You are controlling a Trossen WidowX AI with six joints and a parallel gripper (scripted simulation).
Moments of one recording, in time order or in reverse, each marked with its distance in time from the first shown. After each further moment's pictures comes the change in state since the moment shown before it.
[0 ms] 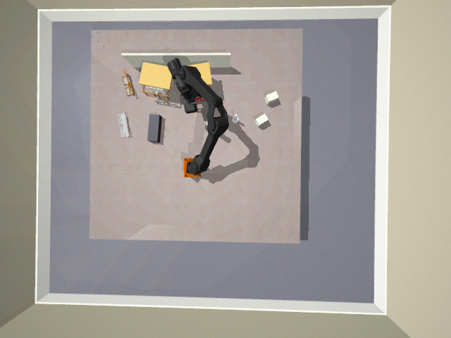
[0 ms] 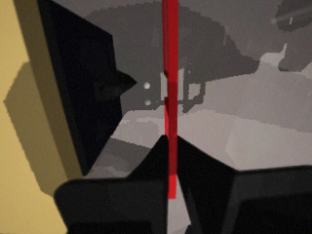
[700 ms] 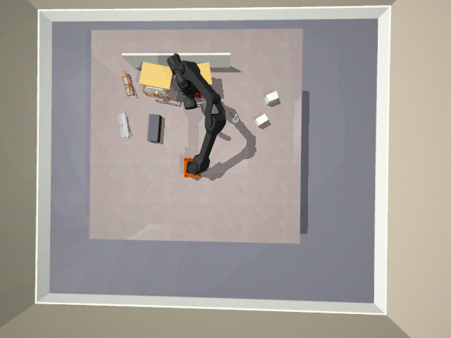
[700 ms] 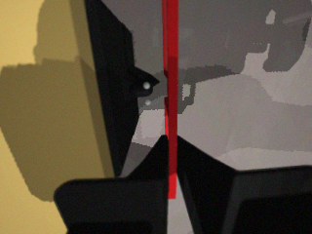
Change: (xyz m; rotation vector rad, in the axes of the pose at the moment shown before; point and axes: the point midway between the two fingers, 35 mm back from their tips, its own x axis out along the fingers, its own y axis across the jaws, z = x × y) arm 0.002 0.021 0.000 0.001 -0.001 -0.003
